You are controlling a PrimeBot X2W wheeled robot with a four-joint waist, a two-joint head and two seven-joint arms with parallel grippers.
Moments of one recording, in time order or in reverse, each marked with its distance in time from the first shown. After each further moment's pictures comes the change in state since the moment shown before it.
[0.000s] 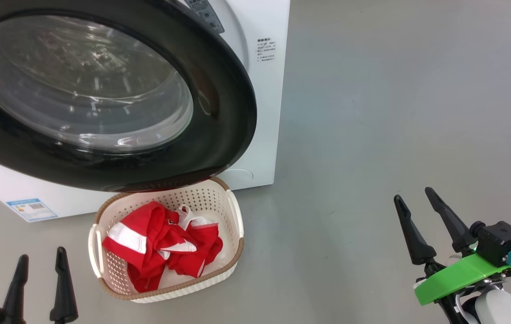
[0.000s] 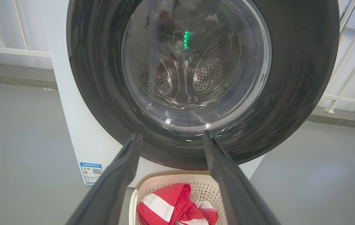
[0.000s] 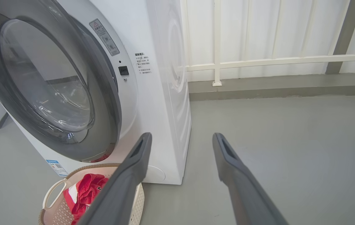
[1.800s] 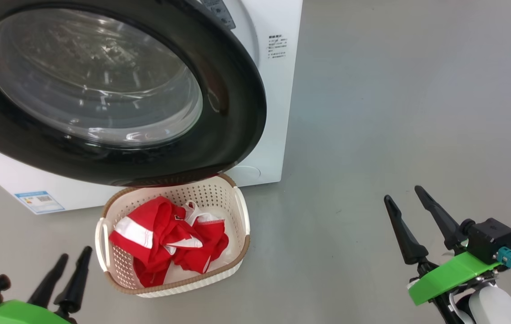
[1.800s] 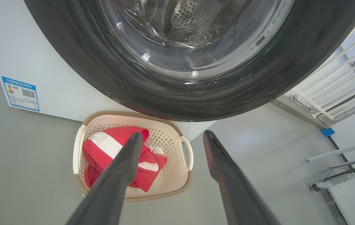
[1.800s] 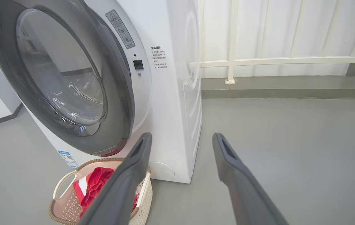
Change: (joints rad) left arm -0.261 0.528 -0.794 0.225 -1.013 0.000 0.000; right arm -0.027 -0.014 0.048 0.008 0.000 0.000 0.000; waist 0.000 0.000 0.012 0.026
